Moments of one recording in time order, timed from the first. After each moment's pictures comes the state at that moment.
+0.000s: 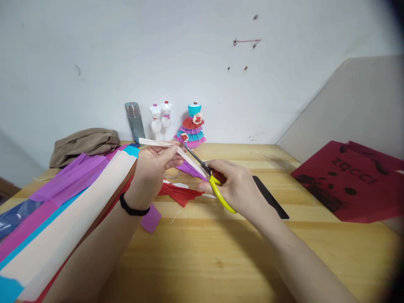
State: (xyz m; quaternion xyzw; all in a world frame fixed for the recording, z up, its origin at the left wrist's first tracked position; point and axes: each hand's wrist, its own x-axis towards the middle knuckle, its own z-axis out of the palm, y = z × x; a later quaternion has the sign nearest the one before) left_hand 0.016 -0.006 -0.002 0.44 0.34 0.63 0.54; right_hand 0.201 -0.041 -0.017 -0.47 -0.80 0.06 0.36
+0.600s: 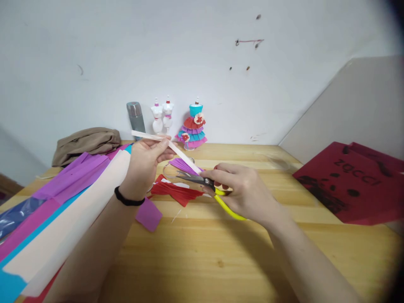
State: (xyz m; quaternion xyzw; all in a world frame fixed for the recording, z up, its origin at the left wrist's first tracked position) left_hand -0.002 0.006 0.000 0.47 0.34 0.65 0.49; right_hand 0.213 -0.043 -0.015 -0.38 -0.88 -0.06 0.29
